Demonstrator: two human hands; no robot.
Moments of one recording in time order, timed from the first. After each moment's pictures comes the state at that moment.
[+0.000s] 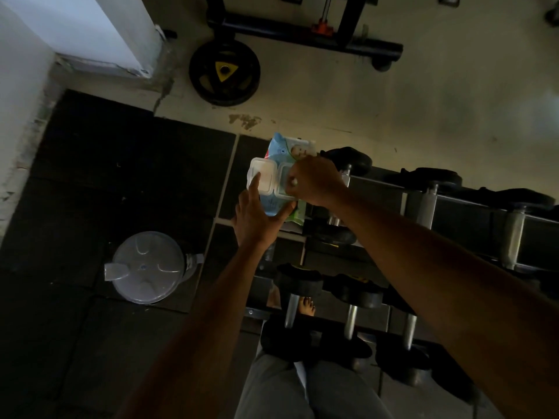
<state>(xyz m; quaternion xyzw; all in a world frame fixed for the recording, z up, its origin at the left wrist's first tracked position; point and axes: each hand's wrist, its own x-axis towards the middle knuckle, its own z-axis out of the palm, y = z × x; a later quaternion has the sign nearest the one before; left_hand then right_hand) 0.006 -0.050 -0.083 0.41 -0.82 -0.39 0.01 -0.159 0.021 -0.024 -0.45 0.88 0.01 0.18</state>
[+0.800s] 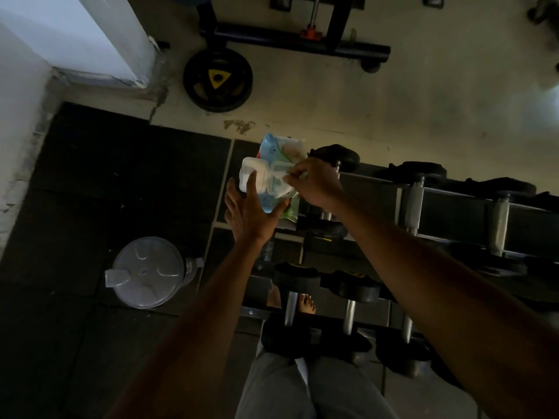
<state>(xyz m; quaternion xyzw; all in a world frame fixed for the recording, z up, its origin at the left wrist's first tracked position) -0.003 -0.046 -0.064 0.42 -0.85 -0.31 -0.03 -0.148 0.053 -0.019 -0.25 0.89 -0.28 0.27</state>
